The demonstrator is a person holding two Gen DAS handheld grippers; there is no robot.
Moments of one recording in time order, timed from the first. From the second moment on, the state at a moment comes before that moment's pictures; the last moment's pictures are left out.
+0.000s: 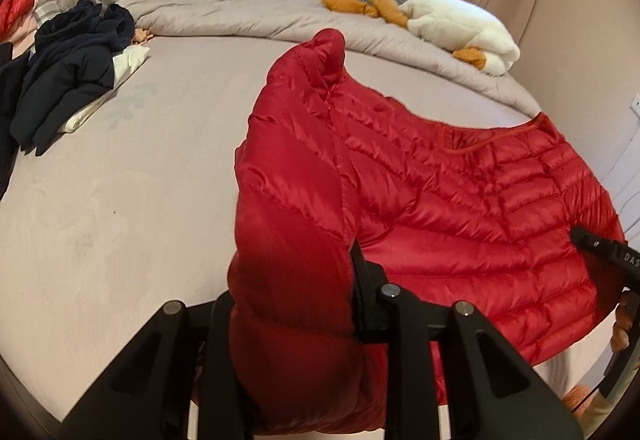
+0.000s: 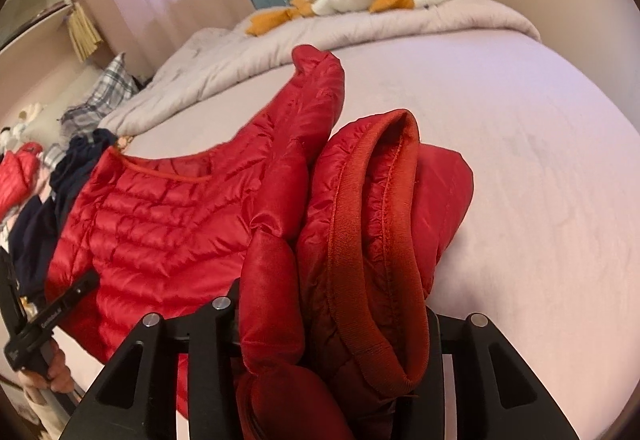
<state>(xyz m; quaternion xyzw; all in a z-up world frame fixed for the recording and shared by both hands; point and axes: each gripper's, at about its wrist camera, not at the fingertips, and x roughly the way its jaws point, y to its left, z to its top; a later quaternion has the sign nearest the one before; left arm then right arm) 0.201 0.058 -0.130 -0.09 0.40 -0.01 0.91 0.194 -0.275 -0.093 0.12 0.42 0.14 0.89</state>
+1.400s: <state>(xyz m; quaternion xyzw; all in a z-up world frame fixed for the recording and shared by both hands) 0.203 0.075 -0.160 -0.10 0.46 0.05 0.88 0.211 -0.282 -0.116 0.08 0.47 0.05 0.88</state>
